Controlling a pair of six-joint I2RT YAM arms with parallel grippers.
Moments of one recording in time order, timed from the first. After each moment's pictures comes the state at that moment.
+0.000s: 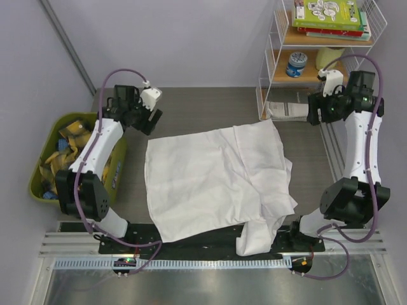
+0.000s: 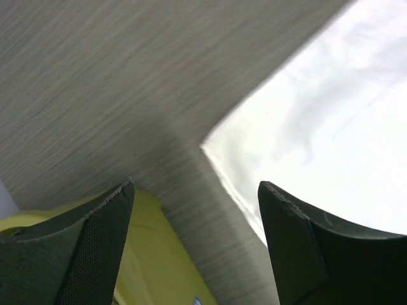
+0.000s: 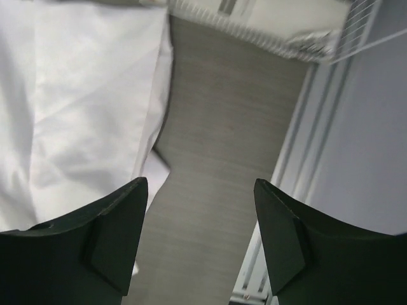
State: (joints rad) left arm -0.12 1.63 1.45 -0.63 0.14 0.48; right arm -0.26 1.57 1.71 -0.93 -0.31 -0.46
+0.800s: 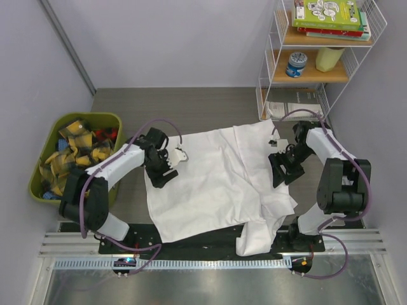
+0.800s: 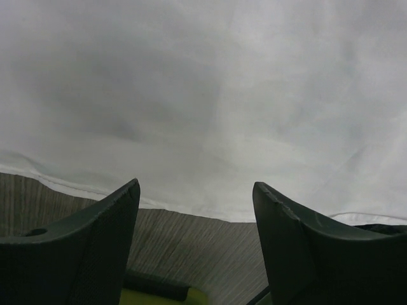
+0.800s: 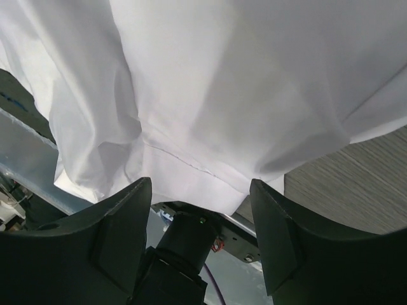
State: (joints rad) left arm -0.38 1.49 0.99 -0.85 0.23 0.71; right arm -0.08 1.58 1.11 -1.24 -0.40 -0.50
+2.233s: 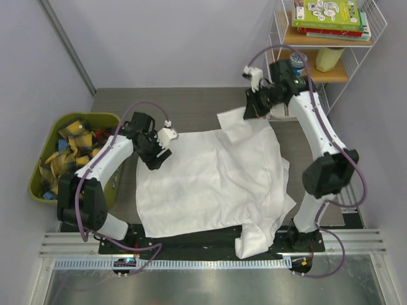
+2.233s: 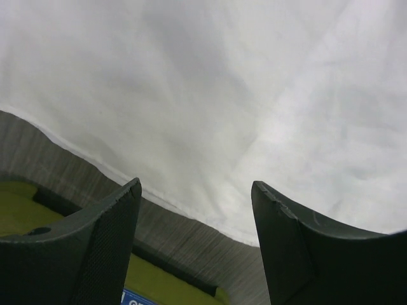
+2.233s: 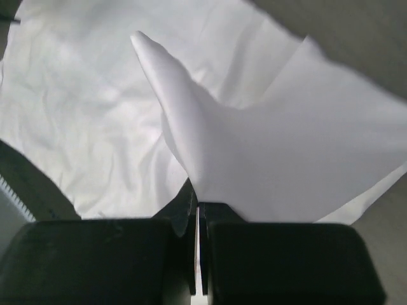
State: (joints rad) left arm -0.25 1.50 1.10 -0.82 0.22 0.72; right arm 0.17 1.69 1.74 -1.12 -0.57 -0.35
